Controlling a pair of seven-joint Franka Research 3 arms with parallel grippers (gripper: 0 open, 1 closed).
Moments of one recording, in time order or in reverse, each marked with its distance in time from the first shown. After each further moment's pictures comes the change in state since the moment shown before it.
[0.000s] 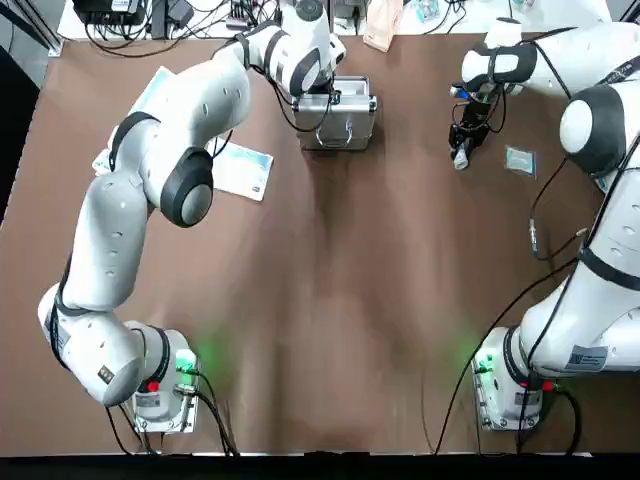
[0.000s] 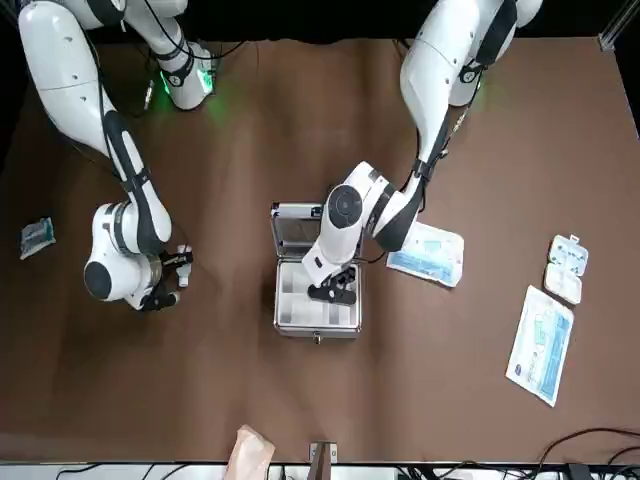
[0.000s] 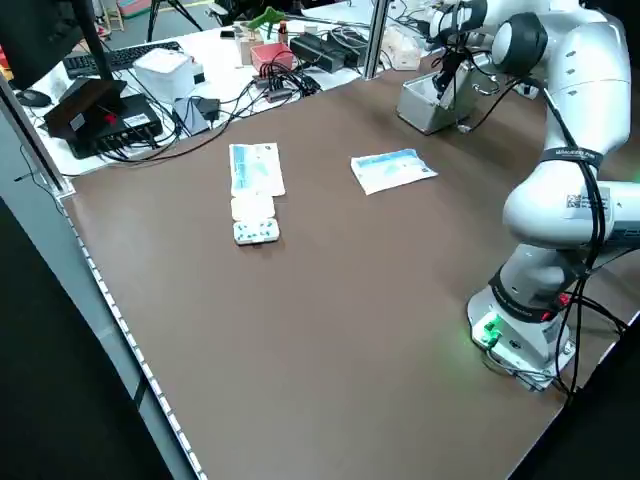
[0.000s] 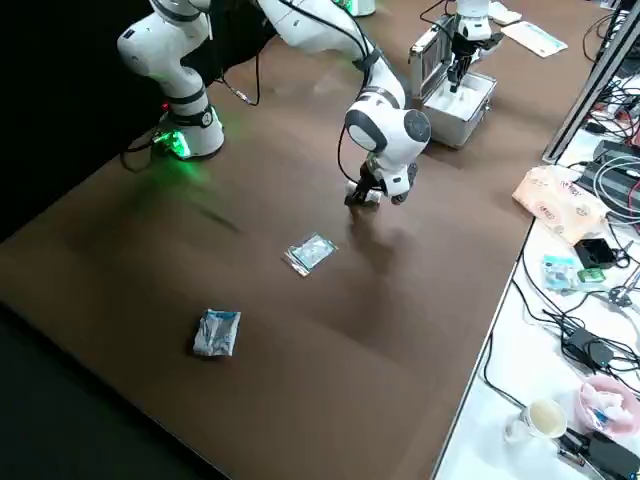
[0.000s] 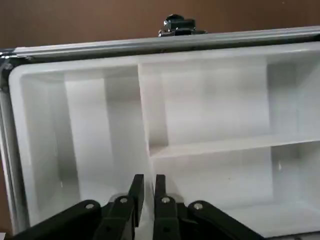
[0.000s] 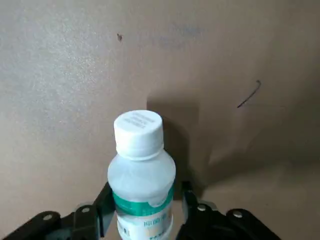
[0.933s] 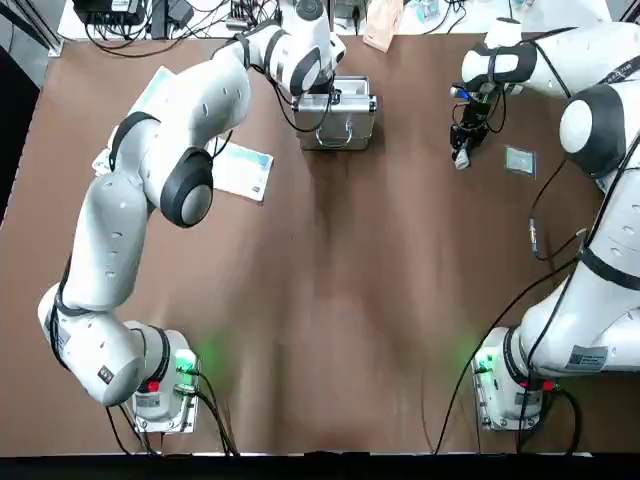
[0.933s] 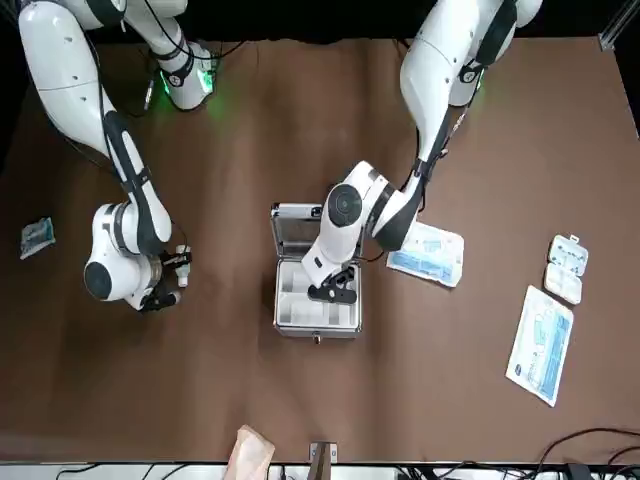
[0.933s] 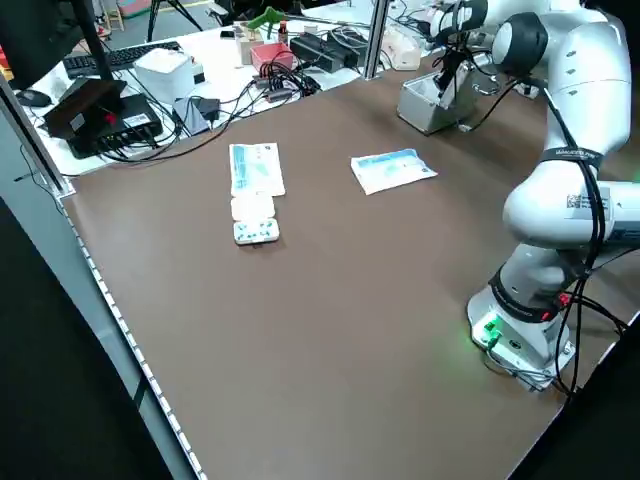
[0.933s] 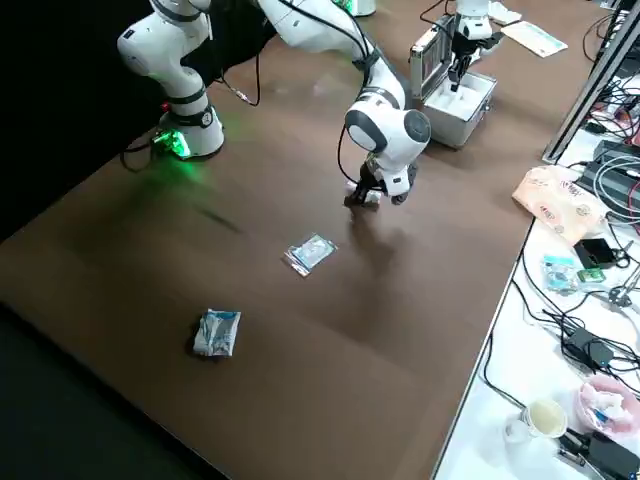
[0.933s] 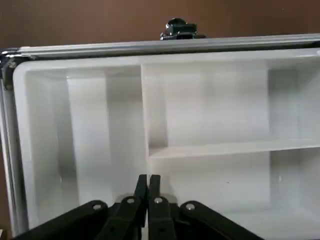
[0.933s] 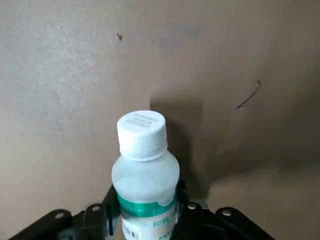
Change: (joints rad) left arm -0.002 -0.002 0.000 0.003 0.000 0.001 -0.026; right arm 0.000 0.001 0.000 0.002 0.000 -0.002 -0.004
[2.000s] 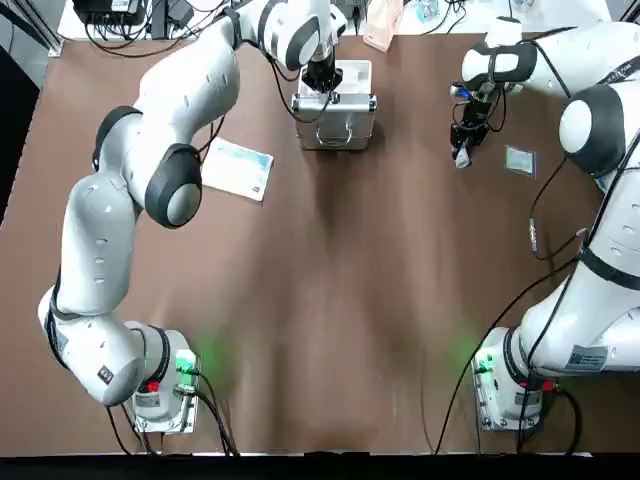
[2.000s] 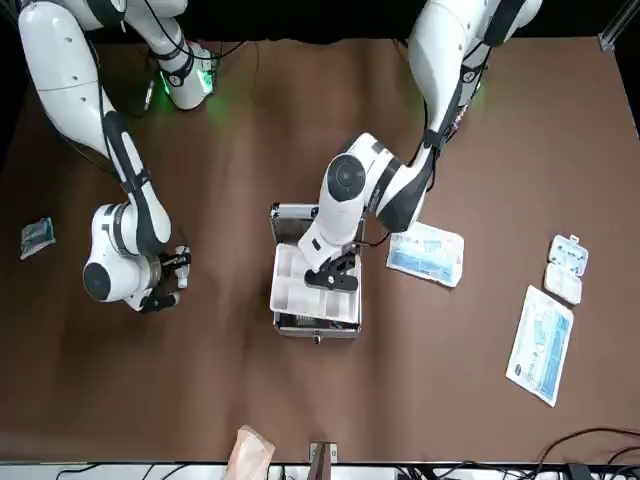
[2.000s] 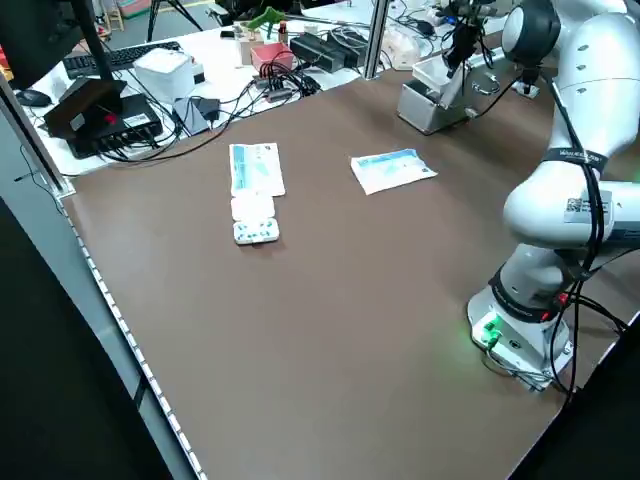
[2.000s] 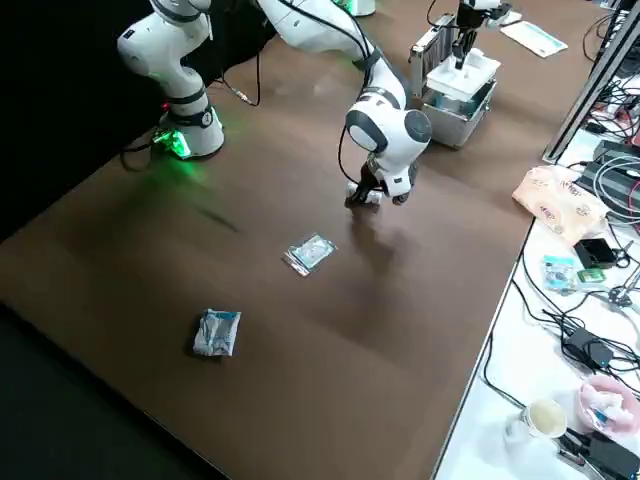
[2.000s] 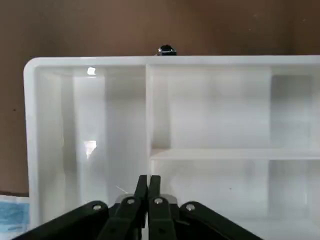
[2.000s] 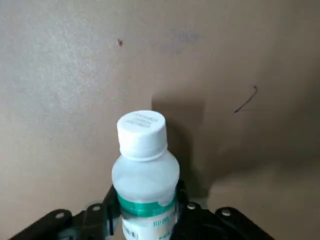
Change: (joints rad) left arm 0.000 -0.113 -0.007 0.017 0.000 -0.128 0.001; right arm 0.000 0.003 -0.001 0.009 0.000 0.000 -0.009
